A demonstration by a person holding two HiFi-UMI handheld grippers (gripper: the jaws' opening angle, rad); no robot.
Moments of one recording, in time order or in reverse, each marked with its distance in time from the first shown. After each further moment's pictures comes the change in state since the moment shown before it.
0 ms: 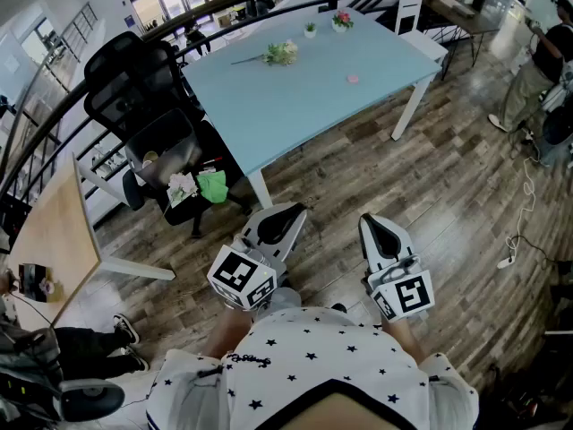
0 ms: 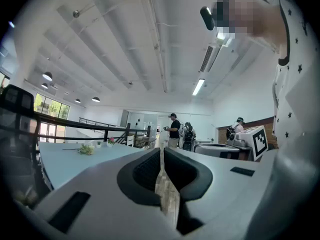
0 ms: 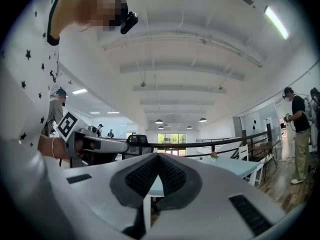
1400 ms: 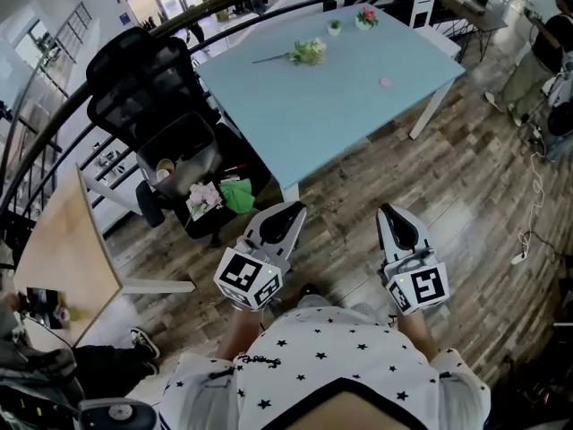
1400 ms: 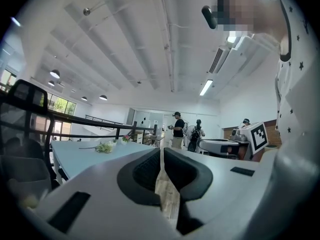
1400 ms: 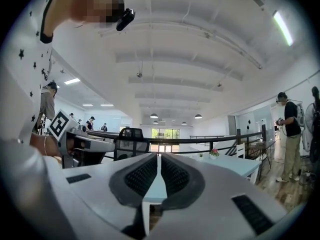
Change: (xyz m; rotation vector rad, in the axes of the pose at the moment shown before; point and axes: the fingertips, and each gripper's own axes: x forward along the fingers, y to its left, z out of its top) left arm -0.053 0.154 -0.009 -0.026 0.004 0.045; right arm 0.128 0.041 -0.019 -0.025 0.061 -0.077
